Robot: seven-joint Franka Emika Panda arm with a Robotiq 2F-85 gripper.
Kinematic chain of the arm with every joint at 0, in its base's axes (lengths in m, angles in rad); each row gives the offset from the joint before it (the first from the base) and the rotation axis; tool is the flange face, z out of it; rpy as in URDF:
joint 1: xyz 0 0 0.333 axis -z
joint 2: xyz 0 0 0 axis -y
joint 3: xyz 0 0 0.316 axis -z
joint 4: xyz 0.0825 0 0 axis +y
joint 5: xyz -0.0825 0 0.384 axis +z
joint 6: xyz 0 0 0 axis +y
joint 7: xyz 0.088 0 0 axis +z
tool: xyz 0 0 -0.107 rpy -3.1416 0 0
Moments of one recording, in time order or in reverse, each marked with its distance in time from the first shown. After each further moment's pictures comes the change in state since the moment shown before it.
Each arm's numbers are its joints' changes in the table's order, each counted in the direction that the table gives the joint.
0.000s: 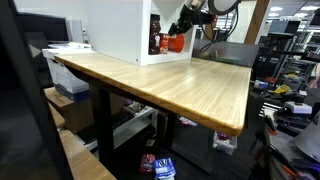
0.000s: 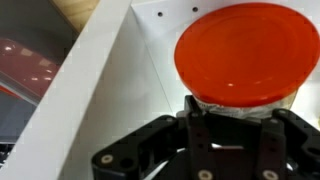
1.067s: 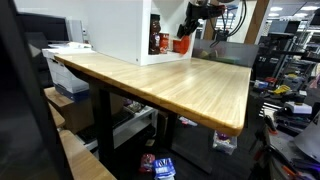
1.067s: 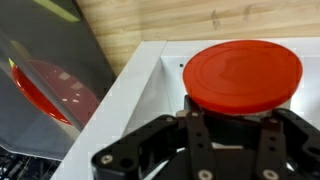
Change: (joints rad) arm -0.027 0.080 -0.017 0.013 0.074 0.271 0.161
